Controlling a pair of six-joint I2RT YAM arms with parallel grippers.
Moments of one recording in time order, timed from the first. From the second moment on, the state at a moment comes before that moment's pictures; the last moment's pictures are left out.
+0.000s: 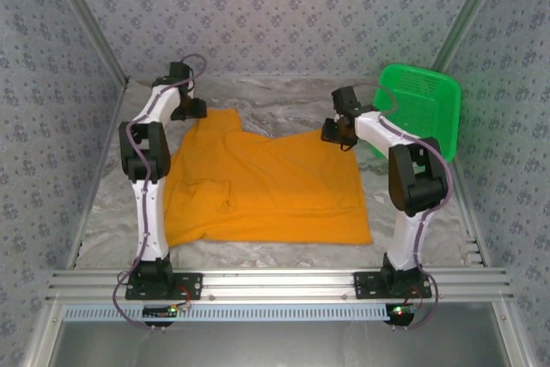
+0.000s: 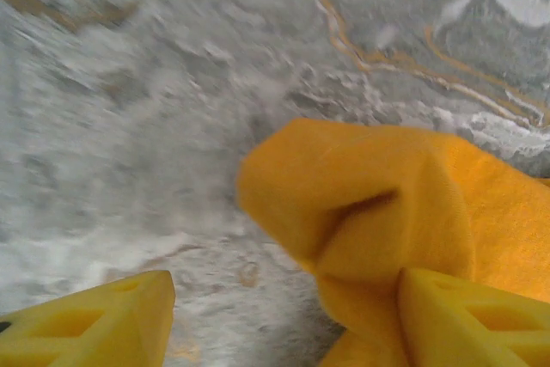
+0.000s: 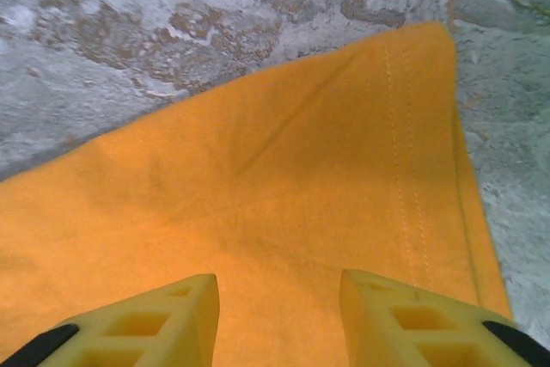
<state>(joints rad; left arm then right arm) -0.07 2.42 2.10 -0.86 -0.04 -0.14 0.28 1.95 1.41 -0.57 0.00 0.39</state>
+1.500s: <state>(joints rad) -0.02 2.66 2.51 -0.96 0.38 -0.31 0.16 2.25 1.87 -0.81 -0.03 0.20</state>
